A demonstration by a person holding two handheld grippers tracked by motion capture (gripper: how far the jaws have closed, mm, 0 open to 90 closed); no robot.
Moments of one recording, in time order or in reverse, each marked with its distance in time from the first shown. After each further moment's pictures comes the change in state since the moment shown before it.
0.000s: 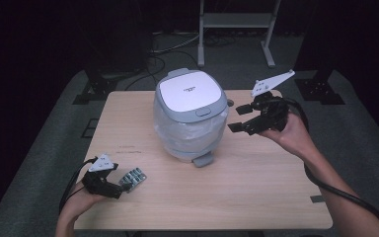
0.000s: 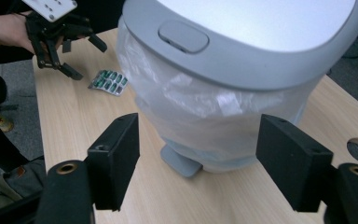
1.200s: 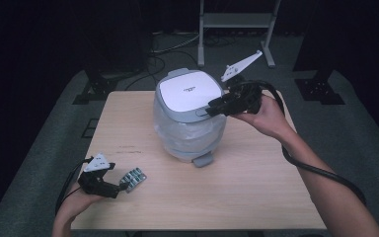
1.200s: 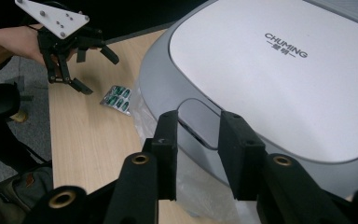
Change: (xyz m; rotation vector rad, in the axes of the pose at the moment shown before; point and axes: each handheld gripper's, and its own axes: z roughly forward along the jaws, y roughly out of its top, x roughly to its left) left arm 0.003 -0.002 -0.009 -0.025 0.011 -0.017; right arm 0.004 0.061 0.033 0.043 0.067 -0.069
